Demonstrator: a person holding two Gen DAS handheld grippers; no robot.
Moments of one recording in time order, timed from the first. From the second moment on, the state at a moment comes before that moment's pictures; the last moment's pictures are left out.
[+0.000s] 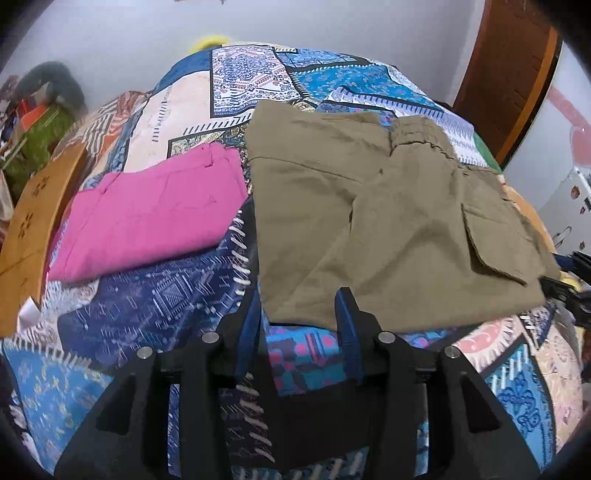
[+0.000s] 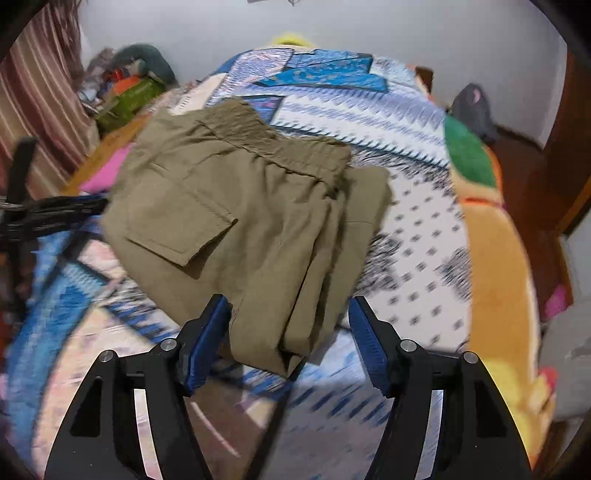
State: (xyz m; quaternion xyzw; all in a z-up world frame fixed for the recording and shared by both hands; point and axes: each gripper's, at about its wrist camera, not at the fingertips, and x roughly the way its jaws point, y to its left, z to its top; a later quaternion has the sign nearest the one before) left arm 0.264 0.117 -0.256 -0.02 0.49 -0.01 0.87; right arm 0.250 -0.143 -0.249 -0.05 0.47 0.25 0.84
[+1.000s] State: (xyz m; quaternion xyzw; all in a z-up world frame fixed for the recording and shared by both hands) left arm 0.335 0.135 -0.270 -0.09 0.52 -0.02 0.85; right arm 0.342 -0.136 -0.256 -0.03 0.49 0.21 0.84
